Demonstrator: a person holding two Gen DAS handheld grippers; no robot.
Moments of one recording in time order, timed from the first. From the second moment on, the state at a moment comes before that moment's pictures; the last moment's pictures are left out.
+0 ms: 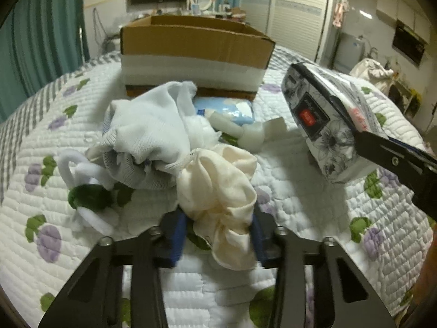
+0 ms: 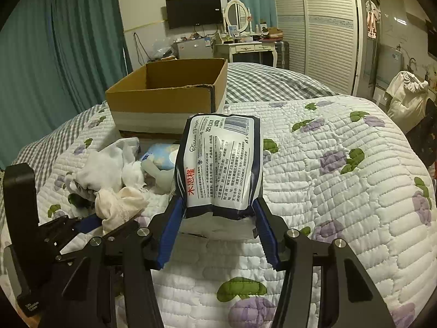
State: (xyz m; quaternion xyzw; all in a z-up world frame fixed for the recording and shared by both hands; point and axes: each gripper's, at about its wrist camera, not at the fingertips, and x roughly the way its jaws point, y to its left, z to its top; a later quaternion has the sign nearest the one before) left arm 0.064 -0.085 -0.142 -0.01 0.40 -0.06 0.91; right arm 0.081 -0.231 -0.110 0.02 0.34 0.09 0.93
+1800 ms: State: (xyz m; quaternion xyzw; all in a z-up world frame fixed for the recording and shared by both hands) left arm 0.220 -0.028 0.038 0.04 0.26 -0.01 0.97; right arm 0.262 -0.204 0.036 0.02 0.24 0.14 0.96
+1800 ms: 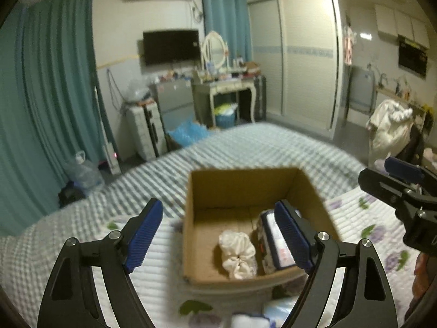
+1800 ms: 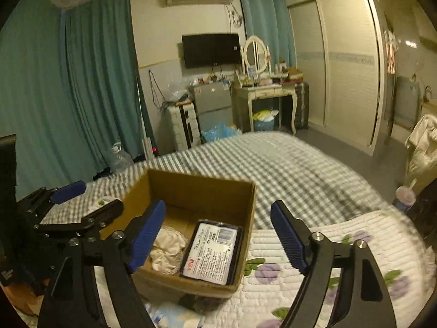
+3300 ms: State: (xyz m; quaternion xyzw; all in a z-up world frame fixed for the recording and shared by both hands) left arm 0.096 0.024 -0.161 -0.02 0.43 -0.06 0.90; right arm 0.100 -0.129 -0.107 -0.09 0.32 0.15 0.93
